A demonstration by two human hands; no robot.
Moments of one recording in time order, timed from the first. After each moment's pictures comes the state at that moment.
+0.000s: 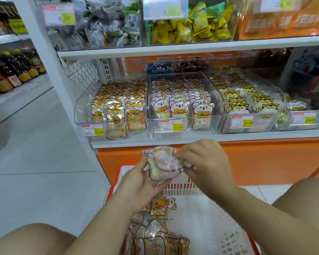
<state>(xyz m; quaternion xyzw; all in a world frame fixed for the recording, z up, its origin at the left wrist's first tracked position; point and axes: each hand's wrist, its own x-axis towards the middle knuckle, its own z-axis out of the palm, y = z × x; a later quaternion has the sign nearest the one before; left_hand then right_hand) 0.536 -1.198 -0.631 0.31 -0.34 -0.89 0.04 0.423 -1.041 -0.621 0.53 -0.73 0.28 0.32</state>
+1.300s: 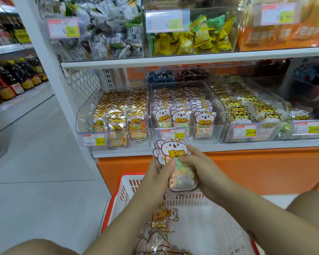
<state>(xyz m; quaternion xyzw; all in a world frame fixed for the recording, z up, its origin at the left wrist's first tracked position) 0.521 -1.177 -0.615 0.19 -0.69 -0.69 0.11 0.411 -1.072 -0.622 0.13 -0.62 0.69 -0.35</state>
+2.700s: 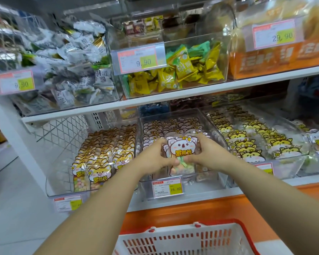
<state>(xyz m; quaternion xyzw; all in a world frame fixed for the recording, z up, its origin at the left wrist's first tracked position) 0.311 -1.293 -0.561 0.13 -0.93 -0.34 -0.01 0.226 -1.105 -0.567 0.30 -0.83 0.44 -0.16</state>
